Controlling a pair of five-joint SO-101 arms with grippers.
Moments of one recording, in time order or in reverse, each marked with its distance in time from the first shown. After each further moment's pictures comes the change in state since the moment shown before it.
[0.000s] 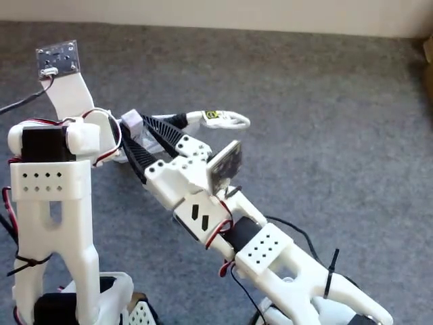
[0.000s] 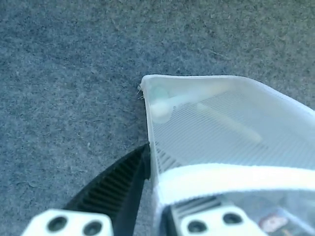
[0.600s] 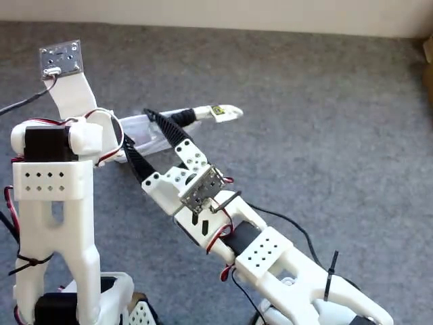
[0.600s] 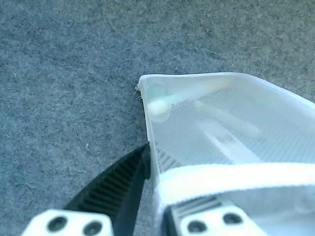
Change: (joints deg) left arm 0.0 0.0 0.0 0.0 0.1; right arm -0.2 0.1 2.9 0.0 12.0
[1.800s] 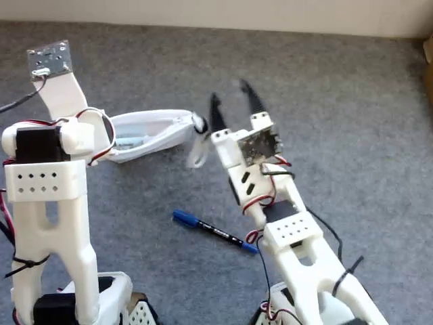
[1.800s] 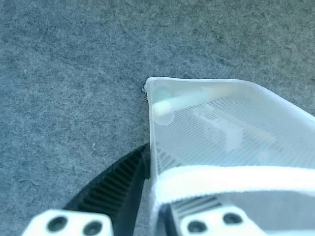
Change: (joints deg) left arm -2.9 0.1 0.0 -0.4 0.0; right arm 25.4 0.4 1.4 2.0 -0.1
